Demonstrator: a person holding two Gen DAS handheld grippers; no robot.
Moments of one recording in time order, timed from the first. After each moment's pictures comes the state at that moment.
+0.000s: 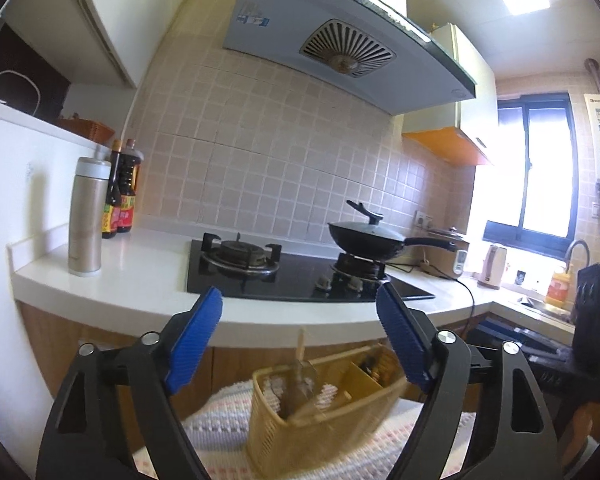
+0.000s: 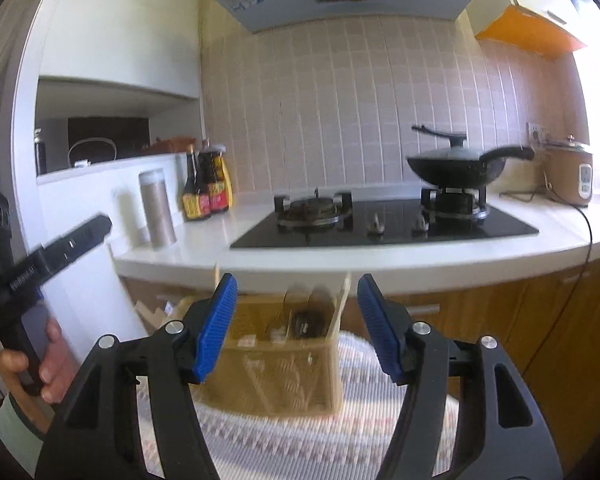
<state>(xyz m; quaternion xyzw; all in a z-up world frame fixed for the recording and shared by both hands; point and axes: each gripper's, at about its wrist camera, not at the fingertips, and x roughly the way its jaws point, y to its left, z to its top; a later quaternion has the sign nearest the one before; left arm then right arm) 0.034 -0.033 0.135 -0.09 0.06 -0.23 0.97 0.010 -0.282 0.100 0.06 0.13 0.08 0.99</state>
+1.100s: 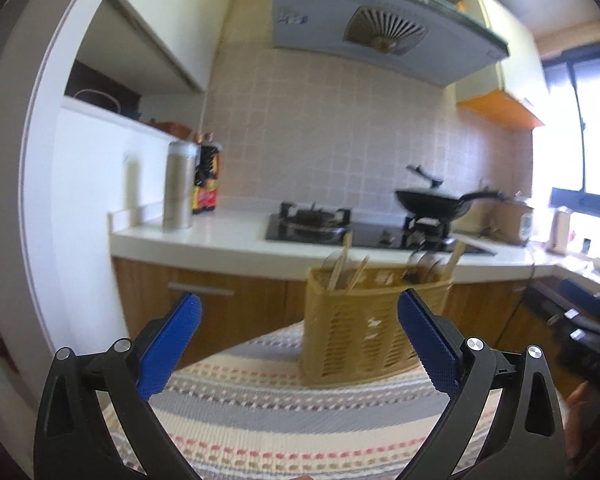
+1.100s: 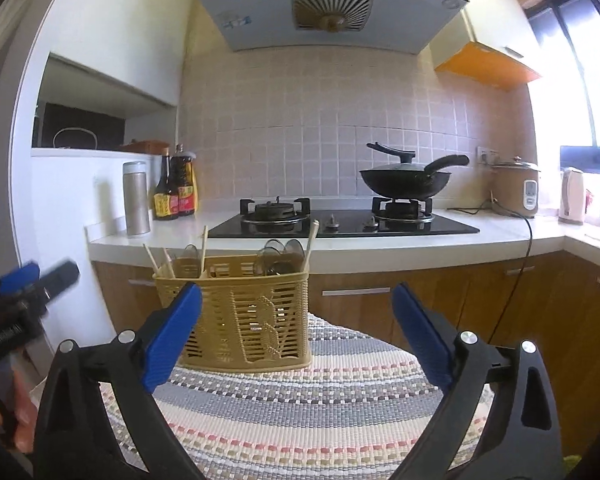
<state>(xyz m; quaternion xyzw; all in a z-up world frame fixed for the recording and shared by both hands) -0.059 -0.048 0.068 -0.04 0.09 -0.05 0.99 -0.078 -0.259 0.048 0.03 0.08 -0.02 1.00</state>
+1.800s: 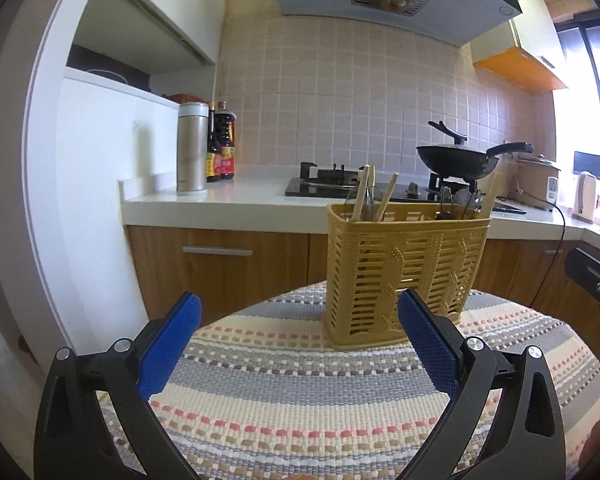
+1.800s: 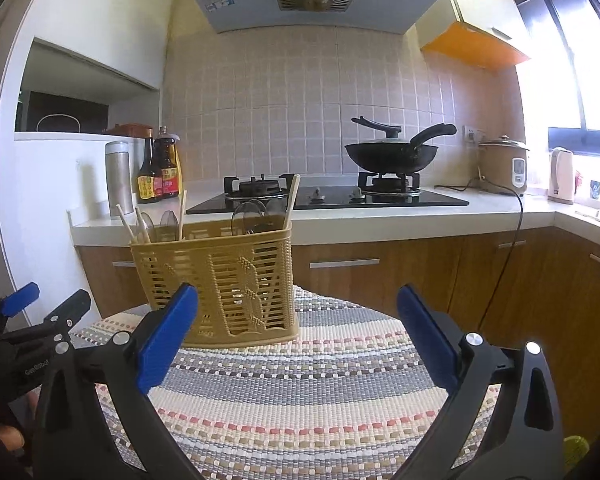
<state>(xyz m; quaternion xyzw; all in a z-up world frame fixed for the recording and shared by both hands) -0.040 -0.052 0.026 -0.01 0.13 -0.02 0.99 -0.069 -0.261 0.022 0.04 0.11 -0.04 0.99</state>
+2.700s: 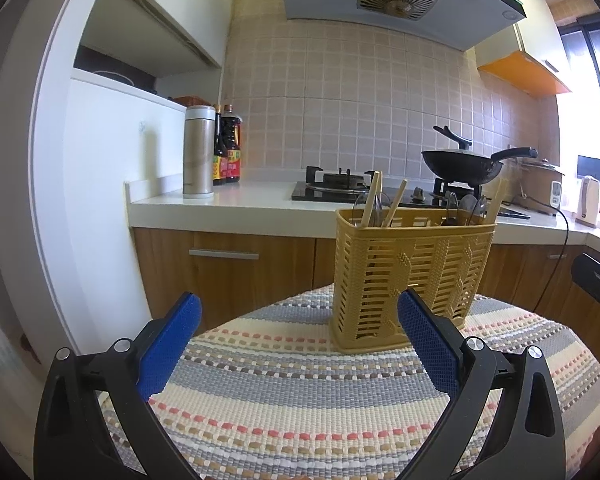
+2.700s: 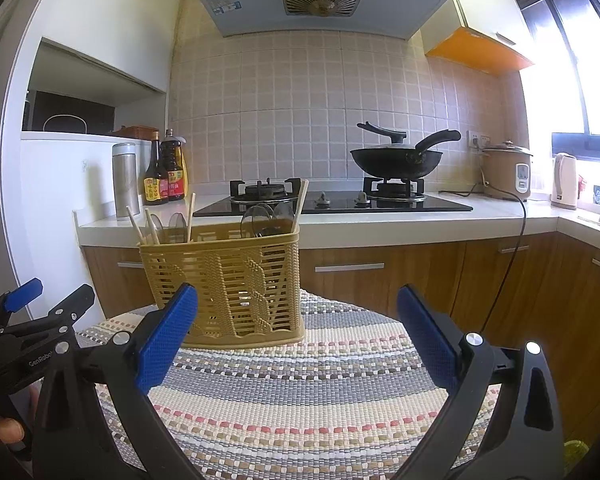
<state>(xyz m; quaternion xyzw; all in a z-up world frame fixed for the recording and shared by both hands) -0.041 -0.050 0.029 -0.02 0.12 -0.01 0.99 -0.076 -0.255 0.024 0.03 0.10 -0.03 0.99</state>
